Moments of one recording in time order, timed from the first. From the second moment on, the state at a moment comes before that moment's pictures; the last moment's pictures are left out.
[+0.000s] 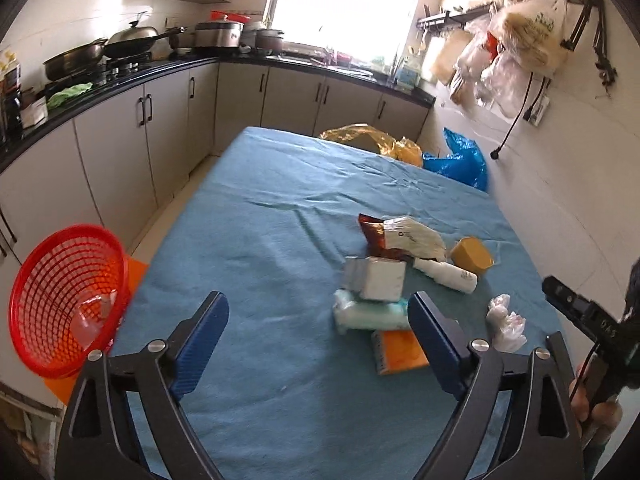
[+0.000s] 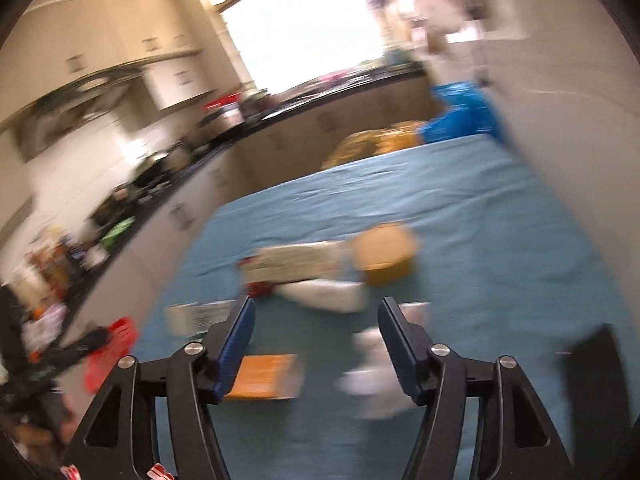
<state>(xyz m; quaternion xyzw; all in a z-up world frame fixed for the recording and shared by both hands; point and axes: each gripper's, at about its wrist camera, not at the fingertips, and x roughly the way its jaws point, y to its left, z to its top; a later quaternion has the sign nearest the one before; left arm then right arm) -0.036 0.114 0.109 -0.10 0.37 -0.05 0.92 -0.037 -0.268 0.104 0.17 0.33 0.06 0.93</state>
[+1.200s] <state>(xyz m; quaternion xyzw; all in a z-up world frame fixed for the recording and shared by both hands) 0.054 0.055 0.038 -0.02 0.47 -0.04 0.88 -0.028 -0.254 0.060 0.11 0.39 0.10 0.91</state>
